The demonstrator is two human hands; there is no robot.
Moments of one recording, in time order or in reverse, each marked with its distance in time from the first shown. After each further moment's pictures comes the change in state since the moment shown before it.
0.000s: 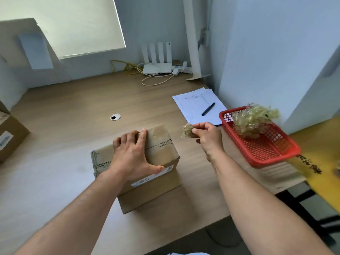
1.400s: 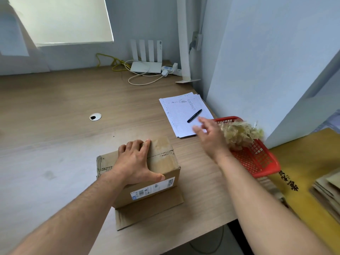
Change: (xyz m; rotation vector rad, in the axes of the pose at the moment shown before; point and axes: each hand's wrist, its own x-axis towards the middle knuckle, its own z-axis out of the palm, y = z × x) left_hand 0.050 0.048 0.034 -0.069 -0.252 0.056; right_hand 0.047 -0.022 -0.063 -0.582 -0.064 -0.322
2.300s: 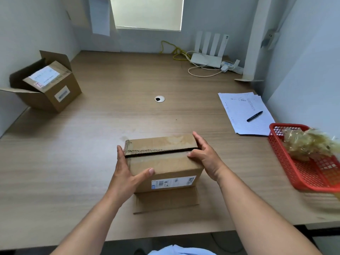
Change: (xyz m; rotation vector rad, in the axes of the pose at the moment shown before) left_hand -0.193 -0.148 0.031 -1.054 0.297 -0.578; right_hand -0.099 -0.082 0.181 0.567 -0.632 0.275
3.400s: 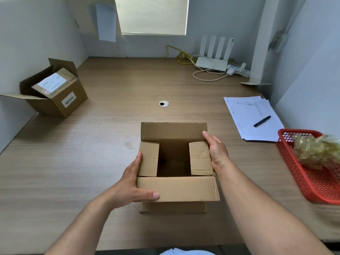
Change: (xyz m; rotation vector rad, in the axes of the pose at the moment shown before) left_hand 0.013 0.005 -0.018 0.074 -0.460 -0.034; right_hand 0.036 -0.025 -0.004 0.389 0.403 0.151
